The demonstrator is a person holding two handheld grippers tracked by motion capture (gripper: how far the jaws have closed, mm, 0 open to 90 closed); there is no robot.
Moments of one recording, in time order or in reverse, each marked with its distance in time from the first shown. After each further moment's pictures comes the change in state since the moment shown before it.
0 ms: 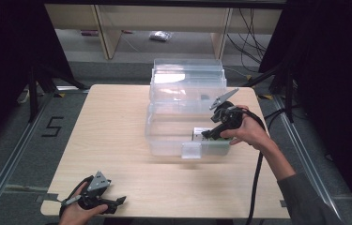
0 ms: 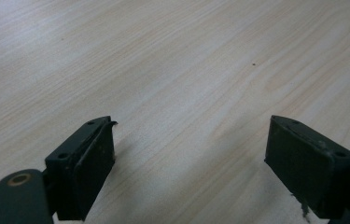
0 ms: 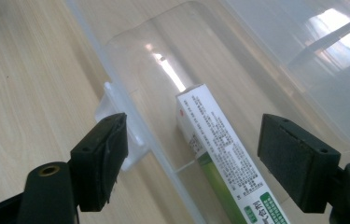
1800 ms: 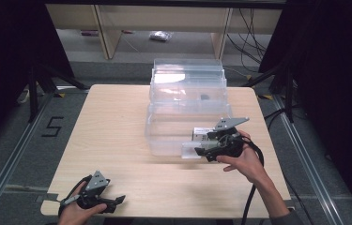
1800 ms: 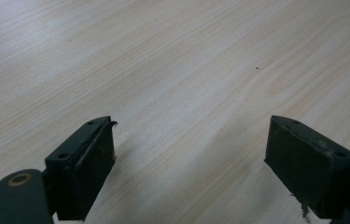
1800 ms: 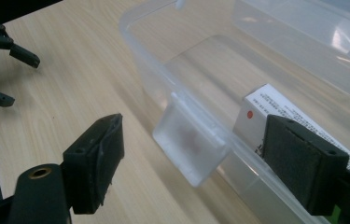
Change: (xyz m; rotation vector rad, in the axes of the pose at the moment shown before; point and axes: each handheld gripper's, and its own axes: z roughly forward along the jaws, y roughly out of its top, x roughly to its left) left arm 0.002 -0.001 -0.001 -0.024 0.014 -0.024; right arm 0.061 -0.045 0.008 -0.240 0.011 0.119
